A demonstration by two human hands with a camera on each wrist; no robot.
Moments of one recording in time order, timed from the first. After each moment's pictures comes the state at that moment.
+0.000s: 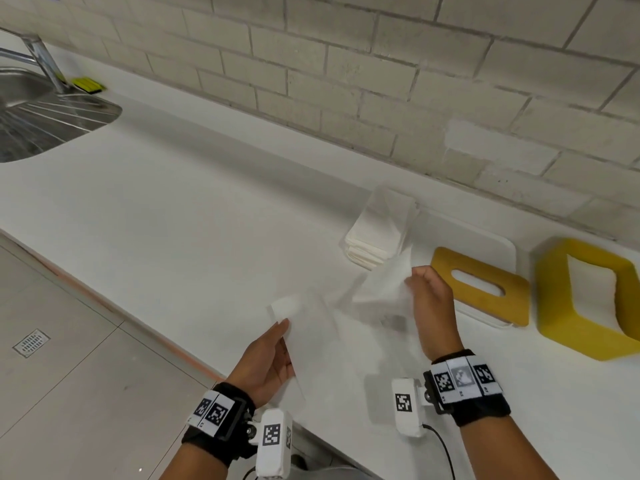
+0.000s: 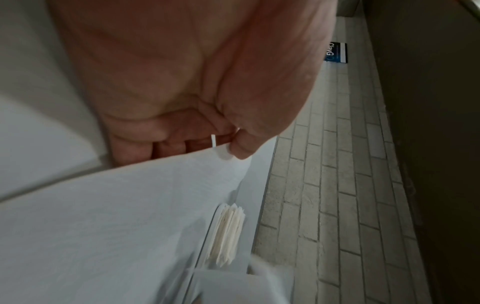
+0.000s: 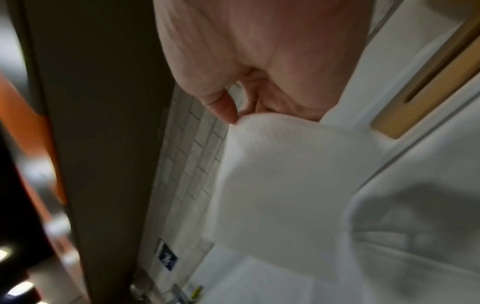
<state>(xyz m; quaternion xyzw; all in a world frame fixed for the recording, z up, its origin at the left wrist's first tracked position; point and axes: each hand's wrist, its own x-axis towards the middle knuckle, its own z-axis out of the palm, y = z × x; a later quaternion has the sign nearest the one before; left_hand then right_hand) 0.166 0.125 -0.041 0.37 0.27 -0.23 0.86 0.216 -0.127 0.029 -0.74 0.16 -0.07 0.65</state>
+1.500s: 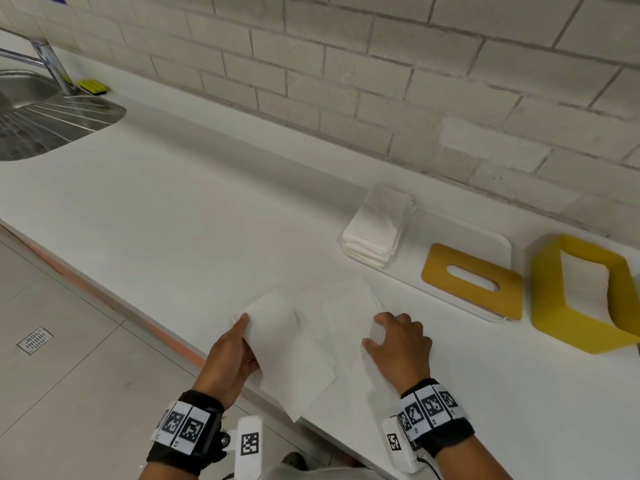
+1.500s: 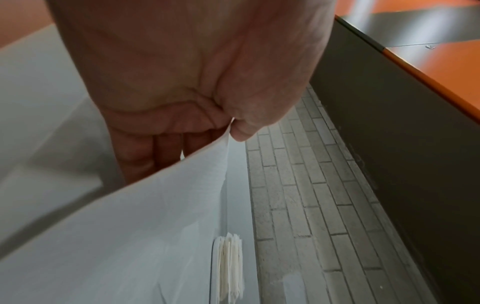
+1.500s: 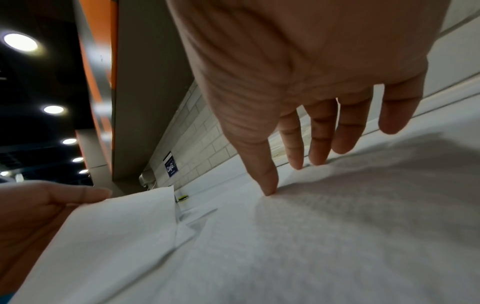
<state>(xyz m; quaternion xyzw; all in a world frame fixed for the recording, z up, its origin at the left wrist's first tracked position) 0.139 0.159 -0.025 0.54 0.29 -0.13 0.78 0.173 -0.119 -0.043 -0.98 0.10 0.11 0.15</state>
